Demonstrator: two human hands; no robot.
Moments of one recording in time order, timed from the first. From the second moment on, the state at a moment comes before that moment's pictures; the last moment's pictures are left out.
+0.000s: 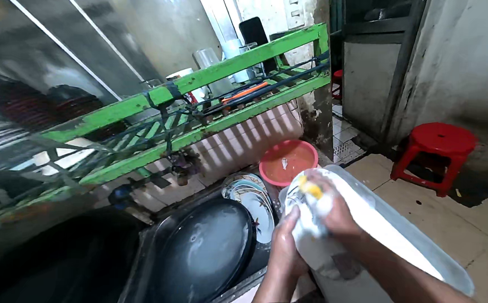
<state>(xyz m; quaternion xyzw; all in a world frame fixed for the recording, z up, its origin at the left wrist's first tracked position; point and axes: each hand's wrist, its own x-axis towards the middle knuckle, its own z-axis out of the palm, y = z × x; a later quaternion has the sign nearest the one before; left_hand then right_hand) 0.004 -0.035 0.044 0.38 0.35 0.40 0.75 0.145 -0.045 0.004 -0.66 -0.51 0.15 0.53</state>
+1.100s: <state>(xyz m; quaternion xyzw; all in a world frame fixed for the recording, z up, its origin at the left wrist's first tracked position) -0.024 0.013 0.040 0.33 0.23 0.43 0.81 0.127 -0.062 0.003 -0.56 -0.76 0.04 0.34</state>
